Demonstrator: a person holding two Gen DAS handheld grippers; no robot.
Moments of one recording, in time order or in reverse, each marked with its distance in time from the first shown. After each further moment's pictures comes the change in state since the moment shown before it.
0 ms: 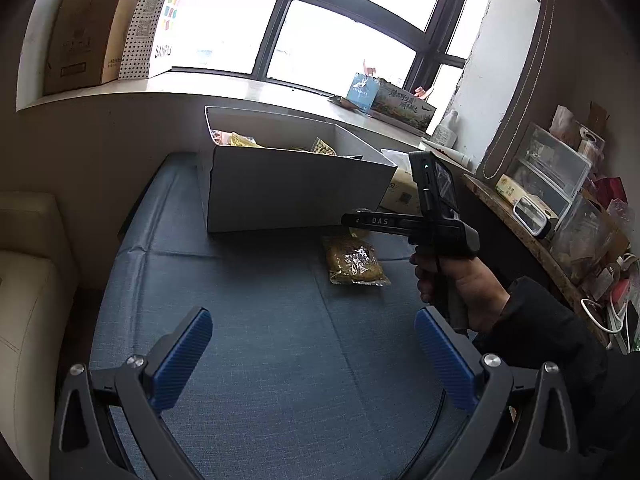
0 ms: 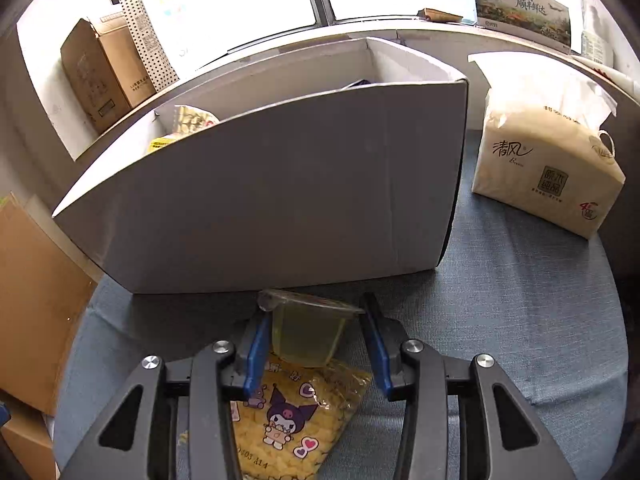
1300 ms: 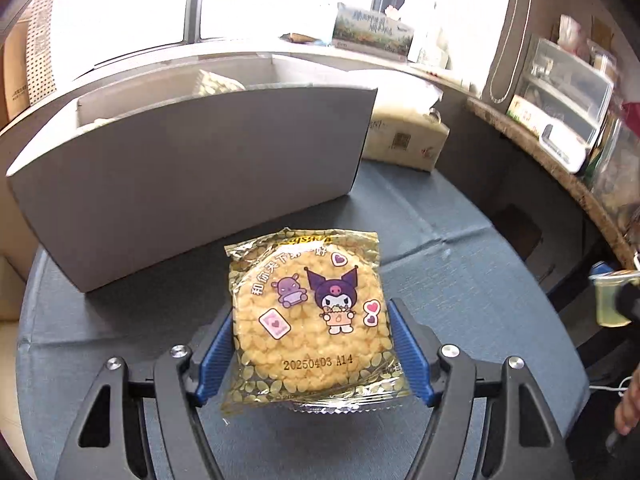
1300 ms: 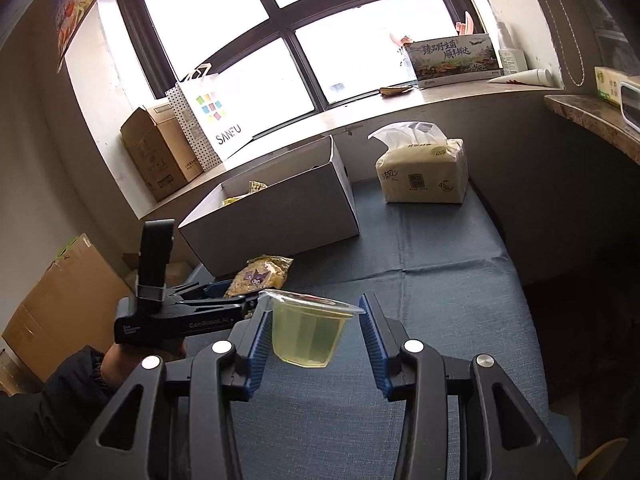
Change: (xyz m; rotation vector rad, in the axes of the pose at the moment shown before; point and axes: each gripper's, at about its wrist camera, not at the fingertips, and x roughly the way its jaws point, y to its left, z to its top) left arm 0.159 -0.058 0.038 0.180 0.149 0.002; right arm -0.200 -0.052 -0.117 0.092 -0.273 0.121
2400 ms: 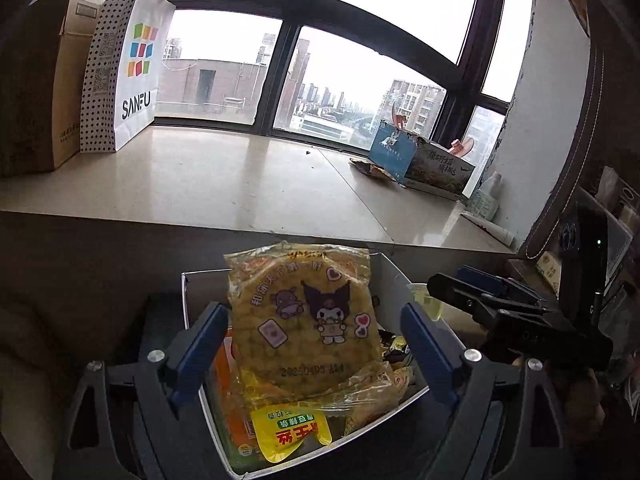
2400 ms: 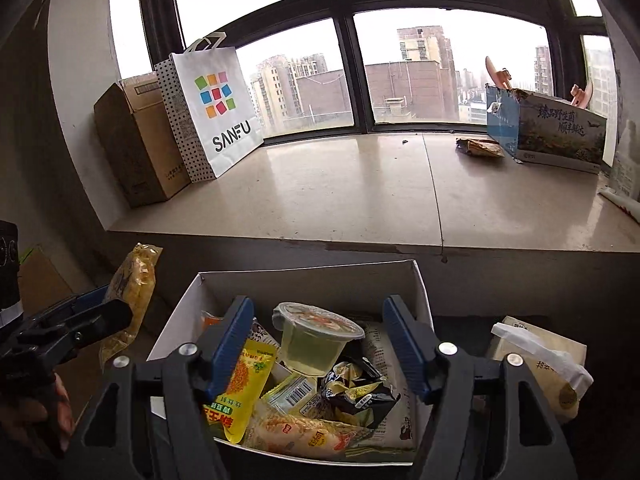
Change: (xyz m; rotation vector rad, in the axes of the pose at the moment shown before) left arm -0.058 0.147 0.188 -0.180 -0.204 0.043; right arm 0.232 0.090 0.225 -0.197 0.065 -0.070
